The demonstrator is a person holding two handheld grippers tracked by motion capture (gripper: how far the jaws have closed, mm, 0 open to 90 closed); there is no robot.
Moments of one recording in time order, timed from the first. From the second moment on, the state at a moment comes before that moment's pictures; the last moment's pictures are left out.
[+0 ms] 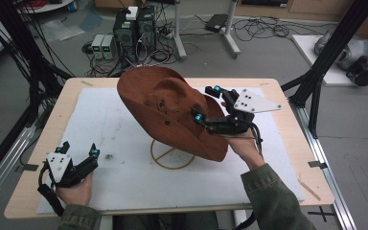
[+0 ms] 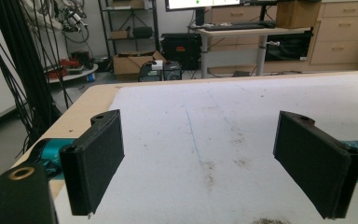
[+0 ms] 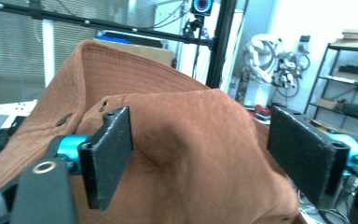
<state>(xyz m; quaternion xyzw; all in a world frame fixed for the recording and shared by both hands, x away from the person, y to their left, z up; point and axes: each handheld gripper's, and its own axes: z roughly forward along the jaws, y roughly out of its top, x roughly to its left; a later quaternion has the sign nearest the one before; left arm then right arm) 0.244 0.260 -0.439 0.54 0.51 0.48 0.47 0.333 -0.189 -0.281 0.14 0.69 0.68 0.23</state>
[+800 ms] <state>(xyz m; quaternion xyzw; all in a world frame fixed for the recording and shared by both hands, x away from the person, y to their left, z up) 0.244 0.259 -0.439 0.54 0.51 0.48 0.47 0.325 -0.236 -0.293 0.22 0.64 0.67 0.30</state>
